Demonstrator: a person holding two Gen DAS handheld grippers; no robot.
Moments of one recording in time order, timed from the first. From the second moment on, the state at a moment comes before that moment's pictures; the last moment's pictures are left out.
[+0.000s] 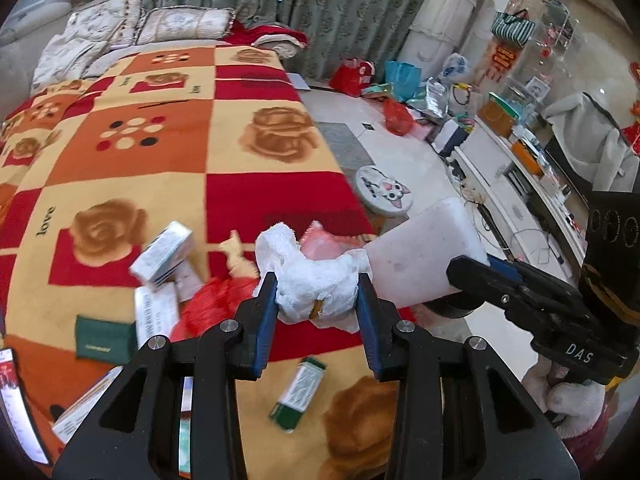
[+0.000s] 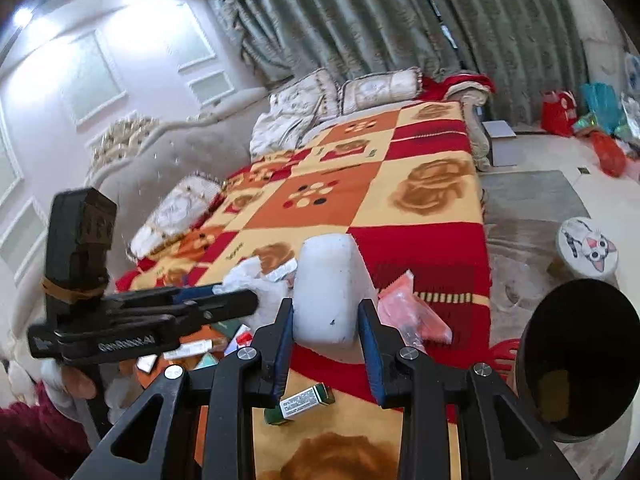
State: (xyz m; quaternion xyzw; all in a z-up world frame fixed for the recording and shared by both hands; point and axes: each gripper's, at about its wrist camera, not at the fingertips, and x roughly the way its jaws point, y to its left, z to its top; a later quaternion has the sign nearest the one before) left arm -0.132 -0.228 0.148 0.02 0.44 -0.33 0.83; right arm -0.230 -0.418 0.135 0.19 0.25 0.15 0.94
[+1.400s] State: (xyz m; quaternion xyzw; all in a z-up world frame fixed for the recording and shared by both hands) left arm -0.148 -0.458 0.099 0.05 0.49 -0.44 0.75; right arm -0.291 -0.607 0.068 0.27 0.27 -0.07 0.92
